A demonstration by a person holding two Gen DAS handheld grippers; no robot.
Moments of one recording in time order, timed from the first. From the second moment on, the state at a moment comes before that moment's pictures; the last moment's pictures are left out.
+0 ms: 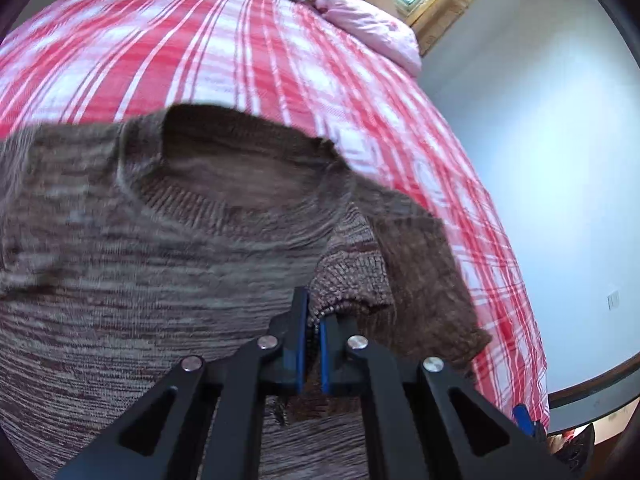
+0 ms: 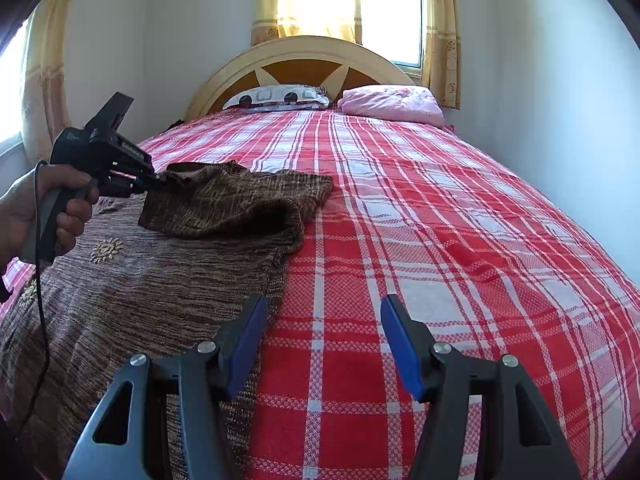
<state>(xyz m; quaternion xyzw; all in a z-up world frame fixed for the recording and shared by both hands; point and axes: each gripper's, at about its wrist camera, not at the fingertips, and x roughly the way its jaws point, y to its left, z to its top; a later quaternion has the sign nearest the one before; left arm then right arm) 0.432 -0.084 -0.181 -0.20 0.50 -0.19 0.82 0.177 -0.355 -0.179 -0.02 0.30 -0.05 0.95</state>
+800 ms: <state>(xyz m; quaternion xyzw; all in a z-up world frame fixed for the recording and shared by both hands) 0.403 -0.118 -0.200 0.04 0.46 -0.04 0.88 0.176 -0.348 -0.180 -0.03 0.30 -0.05 0.95</state>
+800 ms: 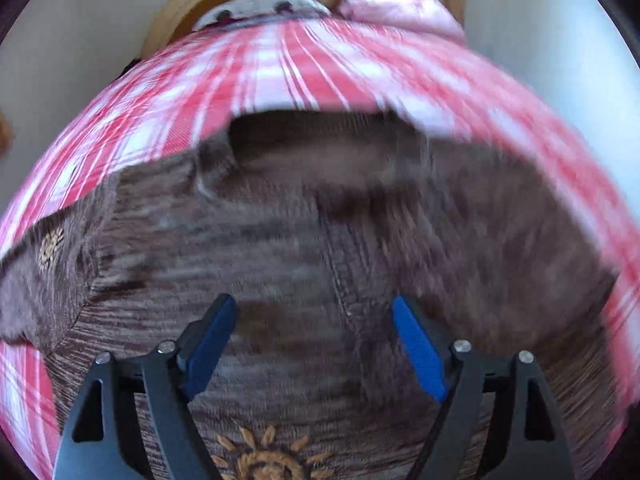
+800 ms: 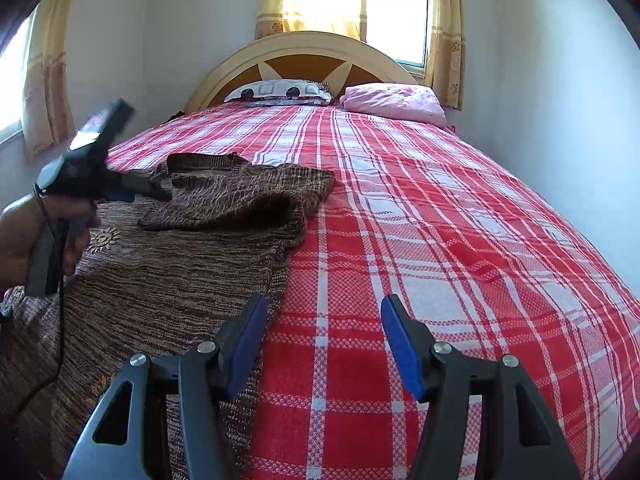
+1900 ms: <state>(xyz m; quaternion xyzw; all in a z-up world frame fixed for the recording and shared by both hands) 0.372 -0.096 -0.205 -0.01 0.45 -0.08 0.89 0.324 -0.312 -0.175 -0.02 0.41 0.08 0.91</state>
